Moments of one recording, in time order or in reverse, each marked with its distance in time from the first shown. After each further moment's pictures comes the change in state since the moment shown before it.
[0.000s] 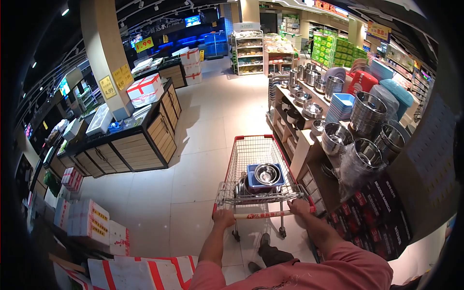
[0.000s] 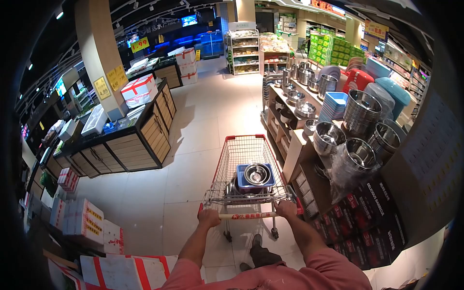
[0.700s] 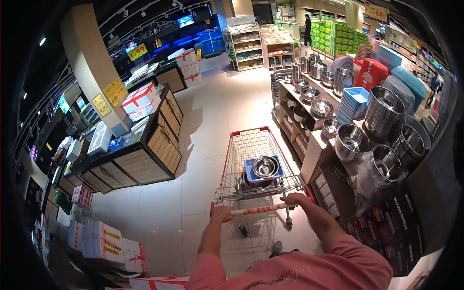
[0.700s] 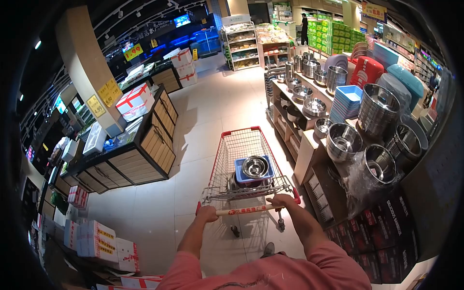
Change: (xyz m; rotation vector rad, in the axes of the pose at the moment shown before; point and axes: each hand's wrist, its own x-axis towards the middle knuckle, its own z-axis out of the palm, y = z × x) left_hand 0.170 -0.059 -0.053 0.095 -0.178 0.057; right_hand 0.193 -0.062 -0.029 0.186 -0.640 -0.213
